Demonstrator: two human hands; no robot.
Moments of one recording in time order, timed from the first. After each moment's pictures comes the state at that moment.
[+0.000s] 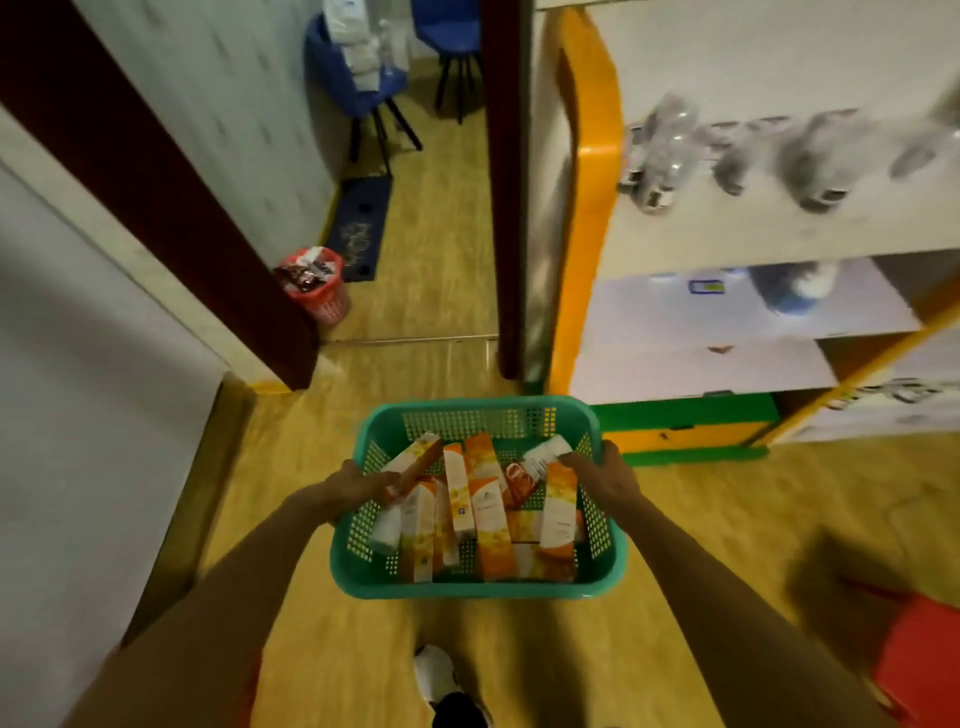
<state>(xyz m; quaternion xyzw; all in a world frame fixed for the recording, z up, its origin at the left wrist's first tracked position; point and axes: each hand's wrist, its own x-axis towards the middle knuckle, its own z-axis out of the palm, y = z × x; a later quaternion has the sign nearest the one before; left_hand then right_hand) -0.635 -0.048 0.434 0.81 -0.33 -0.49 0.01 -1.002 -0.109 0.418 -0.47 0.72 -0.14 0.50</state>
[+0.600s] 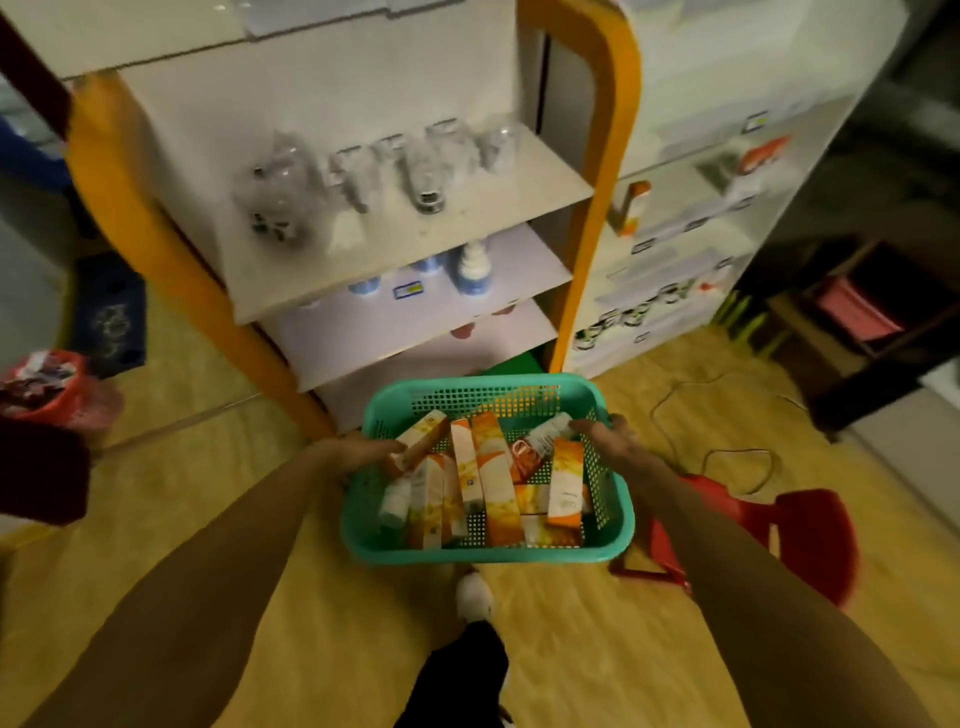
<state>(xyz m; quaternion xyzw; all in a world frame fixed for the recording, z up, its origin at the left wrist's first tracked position) -1.069 -0.171 0.477 0.67 -0.49 -0.54 -0.13 -1.437 -0.081 0.461 -0.25 0.78 -0.27 0.51</state>
